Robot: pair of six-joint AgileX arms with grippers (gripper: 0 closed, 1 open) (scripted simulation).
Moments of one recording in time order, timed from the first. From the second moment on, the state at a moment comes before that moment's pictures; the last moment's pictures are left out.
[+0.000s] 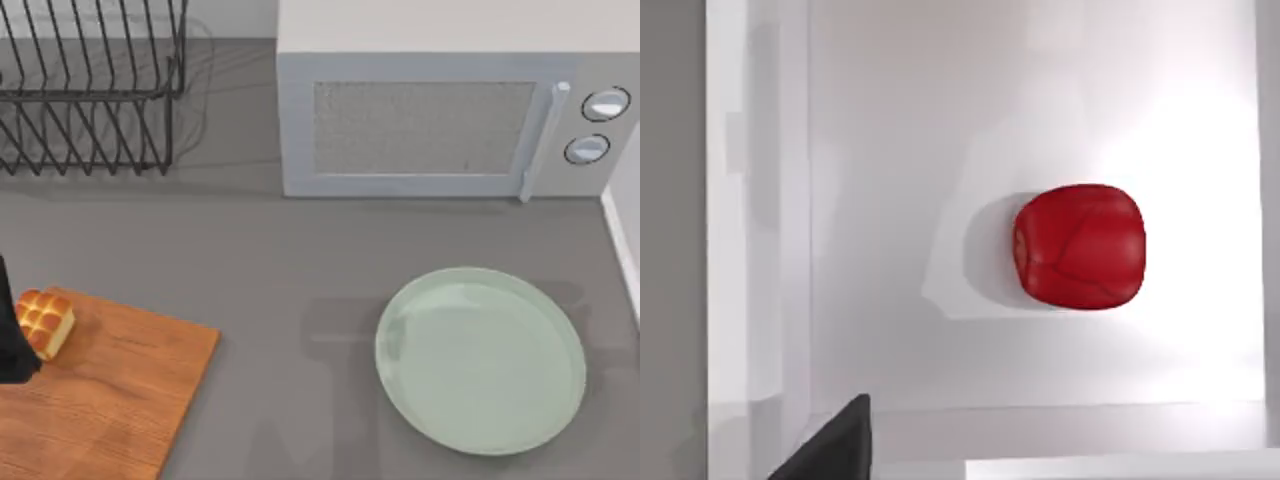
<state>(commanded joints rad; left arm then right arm) 0.00 0.00 0.00 0.00 0.00 0.00 -0.22 1.48 1.09 -0.75 0.00 -0.21</state>
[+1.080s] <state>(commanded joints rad) 0.00 0.00 0.00 0.00 0.00 0.00 -0.29 2.06 1.46 -0.98 0.00 -0.28</state>
